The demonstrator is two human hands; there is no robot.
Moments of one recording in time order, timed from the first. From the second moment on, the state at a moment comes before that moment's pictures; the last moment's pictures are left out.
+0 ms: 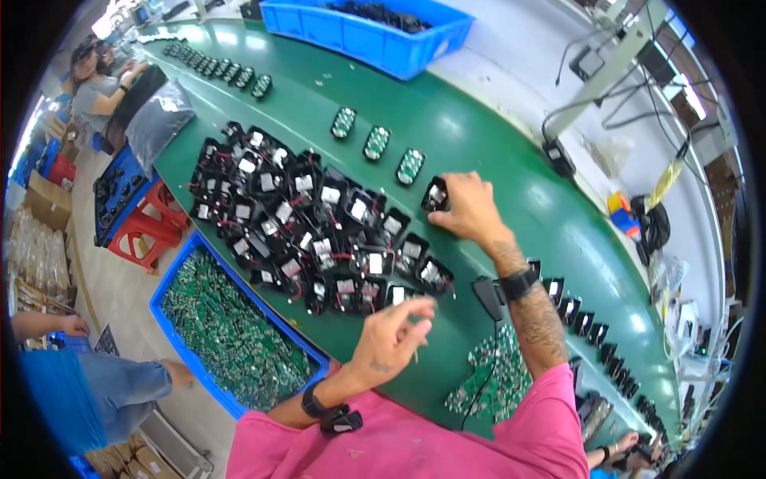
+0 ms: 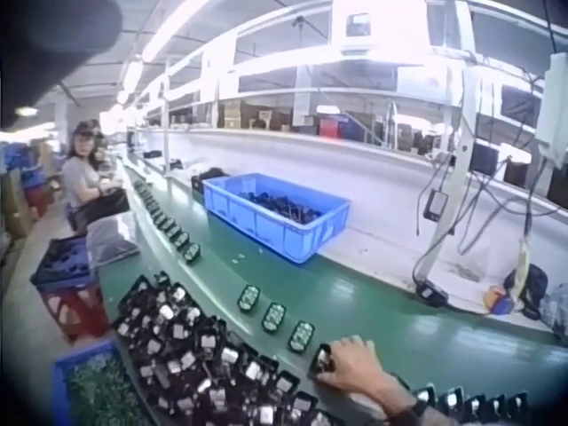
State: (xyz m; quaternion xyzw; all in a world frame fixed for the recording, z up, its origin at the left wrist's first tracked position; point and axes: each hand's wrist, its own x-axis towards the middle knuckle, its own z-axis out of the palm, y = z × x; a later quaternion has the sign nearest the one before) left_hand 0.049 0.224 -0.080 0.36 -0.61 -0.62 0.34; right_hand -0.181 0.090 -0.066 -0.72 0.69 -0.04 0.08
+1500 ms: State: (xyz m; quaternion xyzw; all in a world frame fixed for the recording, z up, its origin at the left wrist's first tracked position) left_hand 0.012 0.268 -0.116 0.25 -0.67 -0.64 0.27; right_hand -0.150 0.412 -0.102 -0.15 0.50 -0.66 0.55
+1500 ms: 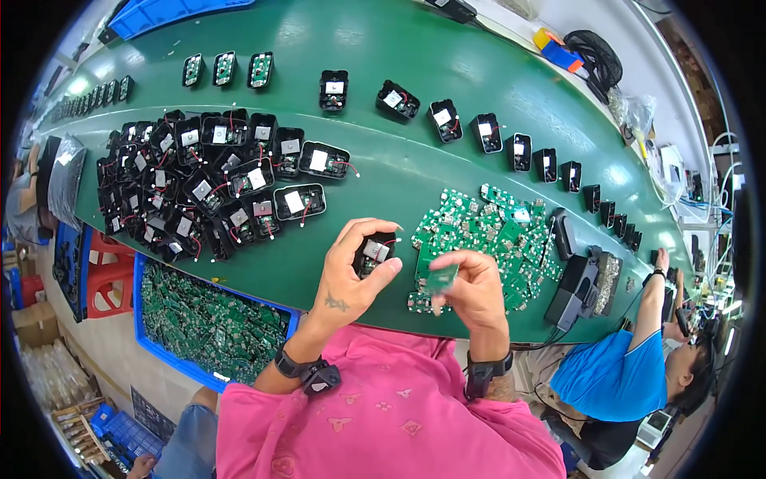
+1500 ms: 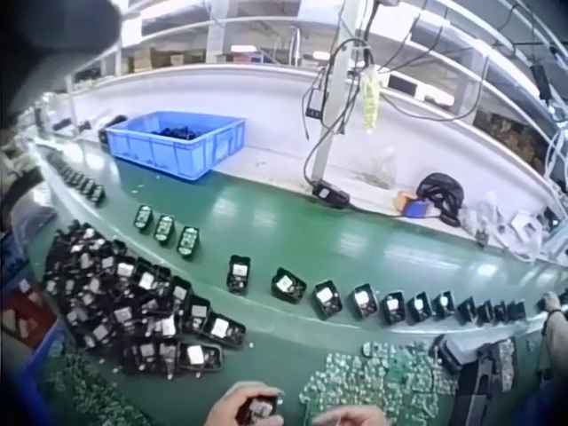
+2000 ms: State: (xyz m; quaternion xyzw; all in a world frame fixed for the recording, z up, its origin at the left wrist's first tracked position) left_hand 0.007 0.278 -0.113 0.26 -0.76 -0.54 0.27; right_hand -0.136 0.389 -0.096 -0.33 0.66 -0.56 0.37
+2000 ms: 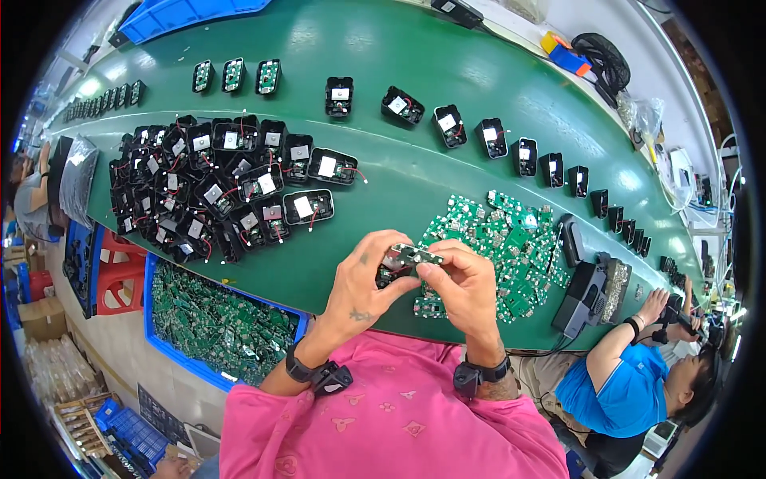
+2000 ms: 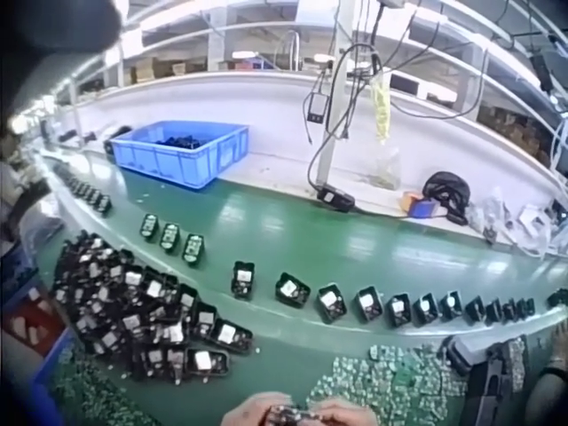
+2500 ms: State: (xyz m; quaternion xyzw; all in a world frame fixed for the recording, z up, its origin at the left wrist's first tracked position) left_hand -0.003 0.275 -0.121 0.20 -0.72 -0.61 0.28; right_hand -0.154 0.412 -0.103 -0.16 0.55 -0.67 0.48
